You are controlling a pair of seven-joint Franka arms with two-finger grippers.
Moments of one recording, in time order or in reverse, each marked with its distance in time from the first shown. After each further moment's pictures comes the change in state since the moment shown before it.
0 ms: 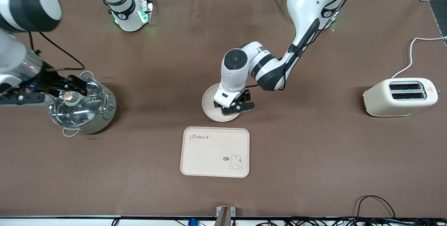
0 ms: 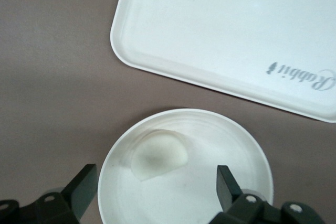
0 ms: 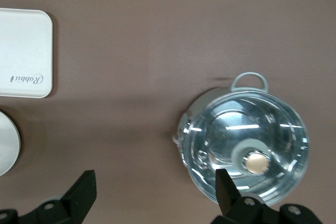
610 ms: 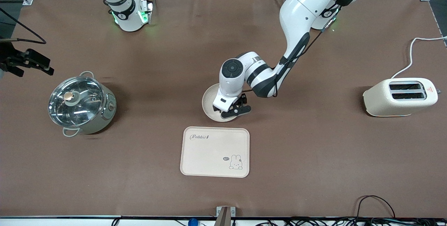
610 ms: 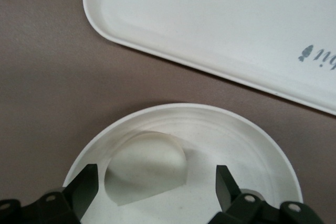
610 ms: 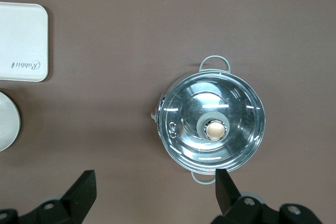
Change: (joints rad) left arm -0.018 0.097 0.002 0.004 0.041 0.095 -0.079; right arm -0.095 -0.080 0.009 0.064 -0.003 -0.156 -0.081
